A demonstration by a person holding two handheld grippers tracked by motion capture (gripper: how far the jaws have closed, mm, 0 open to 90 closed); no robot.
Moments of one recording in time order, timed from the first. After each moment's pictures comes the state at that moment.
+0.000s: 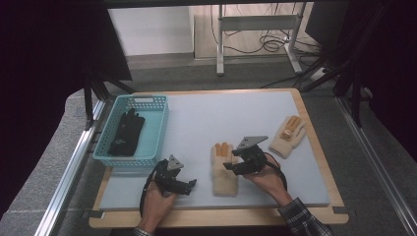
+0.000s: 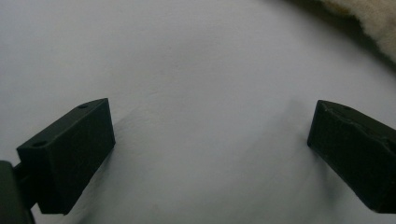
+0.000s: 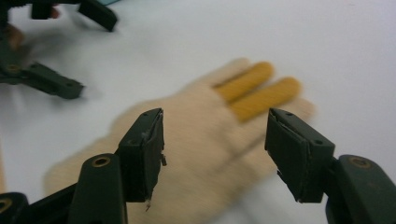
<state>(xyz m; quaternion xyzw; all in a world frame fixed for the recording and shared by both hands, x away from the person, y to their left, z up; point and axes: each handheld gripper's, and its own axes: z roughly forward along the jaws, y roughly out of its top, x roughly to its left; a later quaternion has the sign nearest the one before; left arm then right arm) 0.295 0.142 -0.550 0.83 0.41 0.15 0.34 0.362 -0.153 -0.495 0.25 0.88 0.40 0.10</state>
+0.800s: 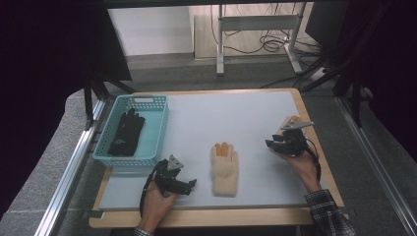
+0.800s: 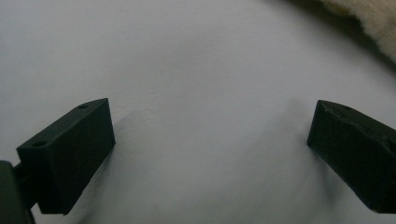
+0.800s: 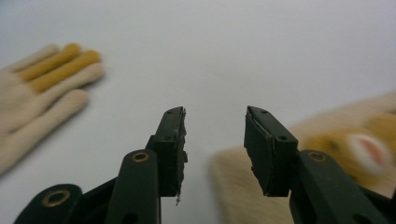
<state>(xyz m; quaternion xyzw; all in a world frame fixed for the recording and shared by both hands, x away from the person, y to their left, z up) 0.295 0.142 -0.550 0.83 0.41 0.15 0.34 0.413 -0.274 -0.485 0.39 0.82 0.38 0.18</state>
